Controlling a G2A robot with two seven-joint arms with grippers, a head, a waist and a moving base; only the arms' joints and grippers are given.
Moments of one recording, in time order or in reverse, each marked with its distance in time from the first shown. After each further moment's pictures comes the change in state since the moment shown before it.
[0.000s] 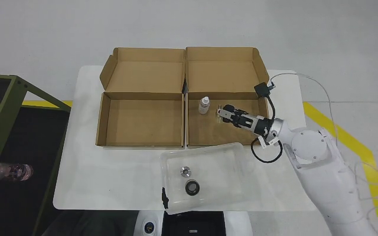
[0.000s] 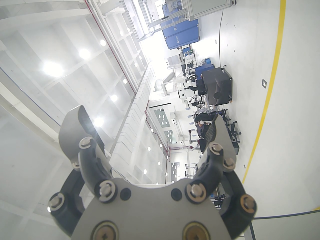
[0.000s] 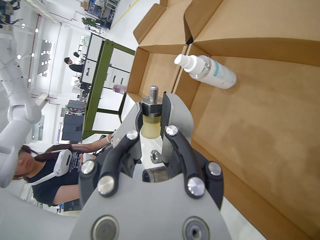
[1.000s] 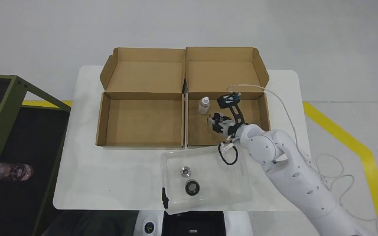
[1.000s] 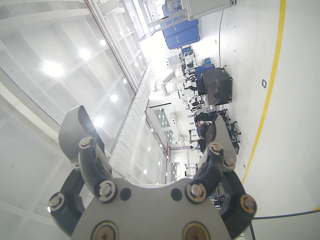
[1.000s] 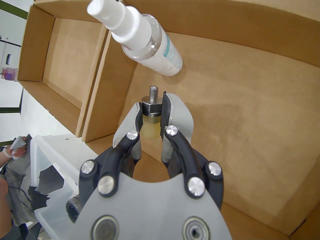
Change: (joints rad) left arm 0.000 0.000 0.000 0.000 0.000 0.000 0.000; right arm 0.123 -0.049 -0.312 0.024 -0.584 0.290 -0.042
